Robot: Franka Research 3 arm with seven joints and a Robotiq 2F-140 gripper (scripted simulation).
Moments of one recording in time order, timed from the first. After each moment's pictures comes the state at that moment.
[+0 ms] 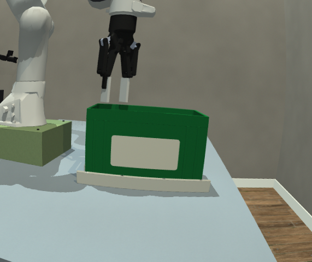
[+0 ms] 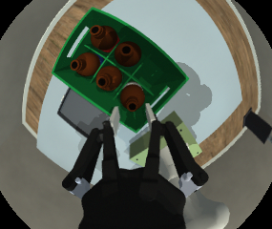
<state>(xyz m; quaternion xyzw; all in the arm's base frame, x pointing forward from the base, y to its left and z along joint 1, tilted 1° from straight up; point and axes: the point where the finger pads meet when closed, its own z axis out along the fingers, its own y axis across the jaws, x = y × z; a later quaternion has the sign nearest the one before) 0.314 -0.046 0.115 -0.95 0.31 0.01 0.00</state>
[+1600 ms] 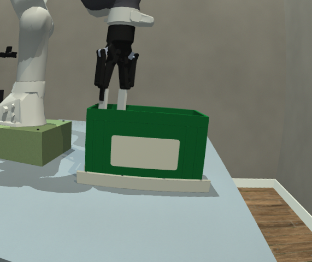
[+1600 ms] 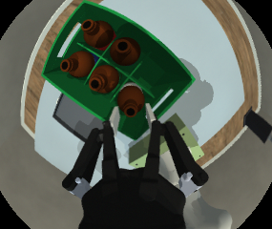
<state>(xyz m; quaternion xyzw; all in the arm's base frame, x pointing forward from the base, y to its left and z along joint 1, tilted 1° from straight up) 0.310 -0.047 0.083 -0.95 0.31 0.01 0.00</state>
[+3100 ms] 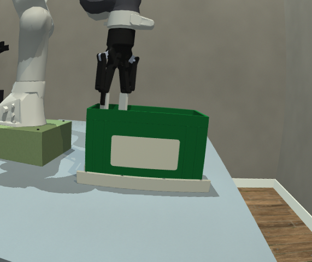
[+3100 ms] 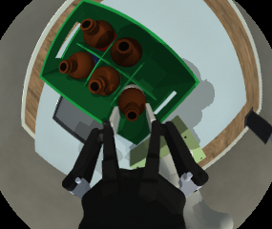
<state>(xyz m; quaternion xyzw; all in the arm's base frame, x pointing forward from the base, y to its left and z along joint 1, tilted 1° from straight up) 0.314 -0.047 0.072 -0.95 0.31 0.01 0.00</state>
